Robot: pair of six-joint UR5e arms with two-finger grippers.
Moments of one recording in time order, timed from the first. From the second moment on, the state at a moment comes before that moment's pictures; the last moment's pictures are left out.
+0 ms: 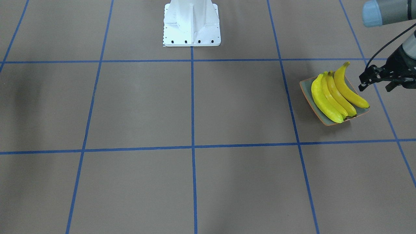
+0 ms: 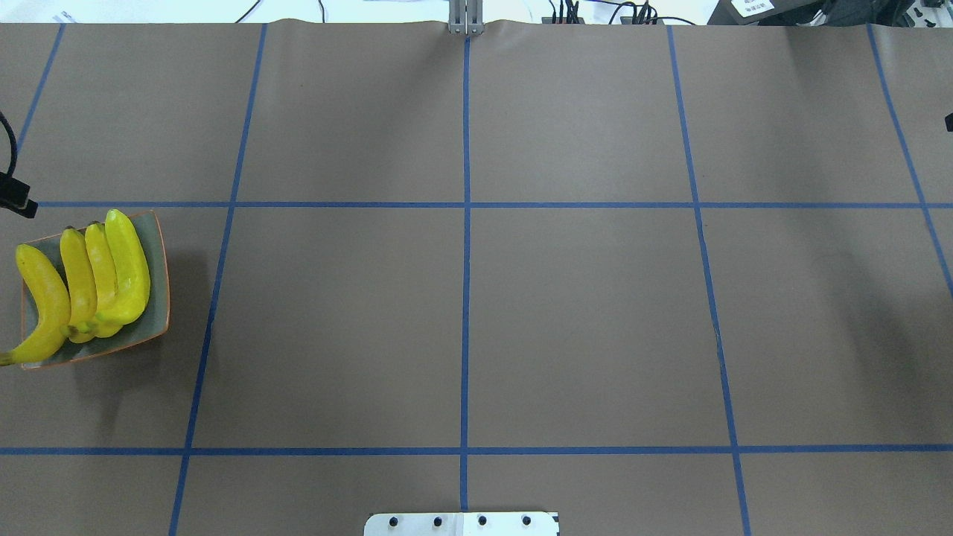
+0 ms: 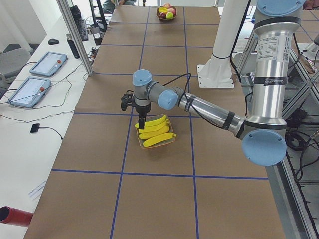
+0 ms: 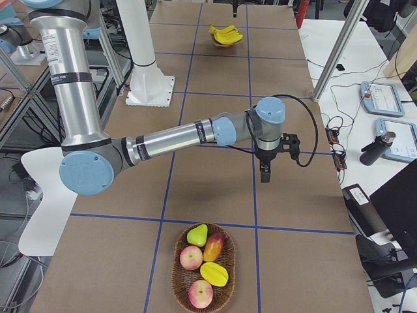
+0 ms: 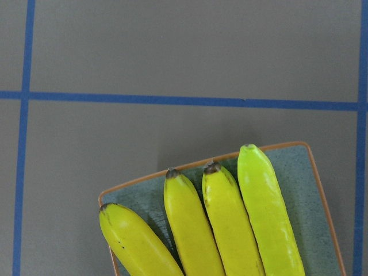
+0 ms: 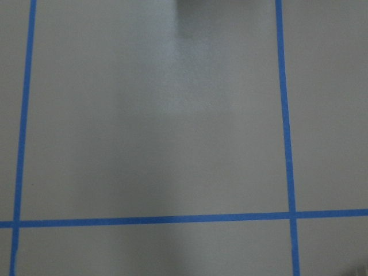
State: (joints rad) left arm -1.22 -1.59 -1.91 -1.64 -2.25 -0.44; right arm 1.44 -1.41 1.70 -1.61 2.28 0.28
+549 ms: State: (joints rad) left arm -1.33 -1.61 -1.81 -1.62 -2.38 -0.32; right arm 1.46 -1.45 1.71 -1.68 2.30 0.18
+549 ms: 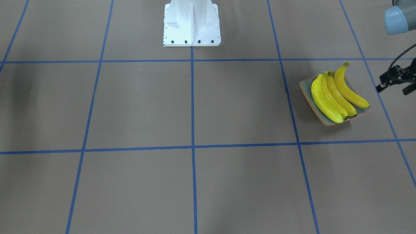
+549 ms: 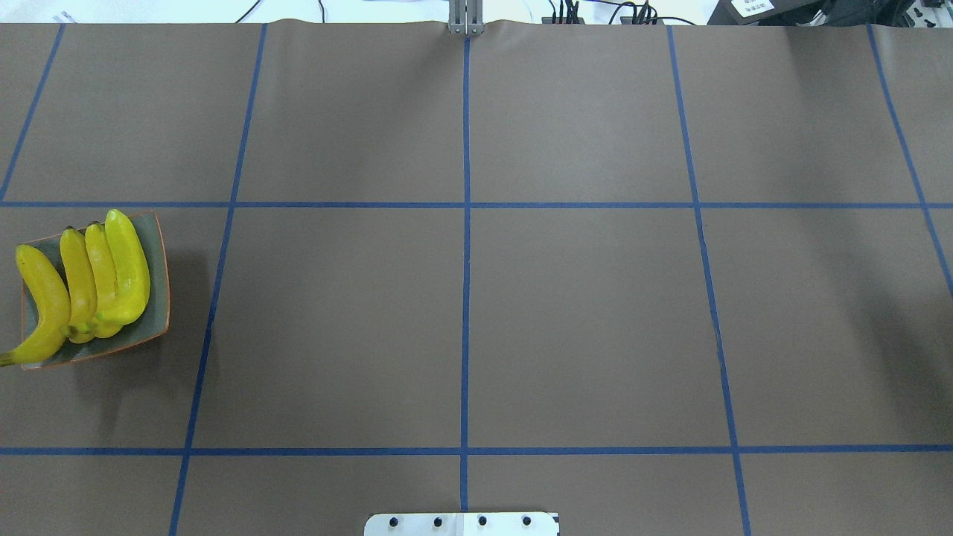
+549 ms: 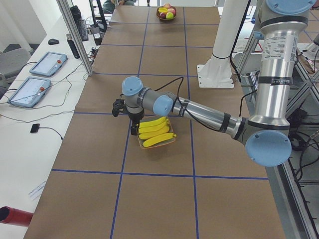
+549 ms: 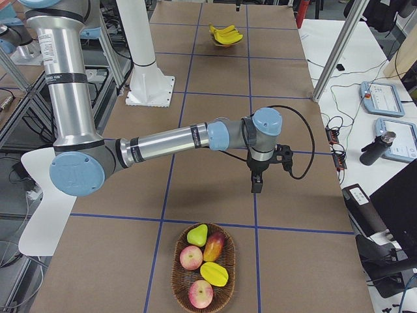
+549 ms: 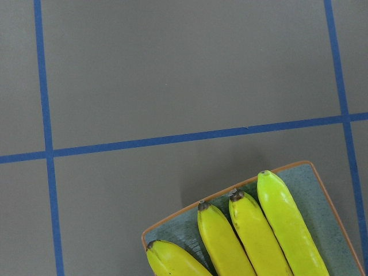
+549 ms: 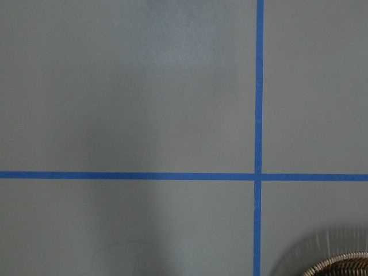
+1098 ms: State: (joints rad) left arm -1.35 -1.62 -1.75 -1.63 -2.39 -0.32; right arm 1.48 -1.49 1.74 -1.68 2.33 0.18
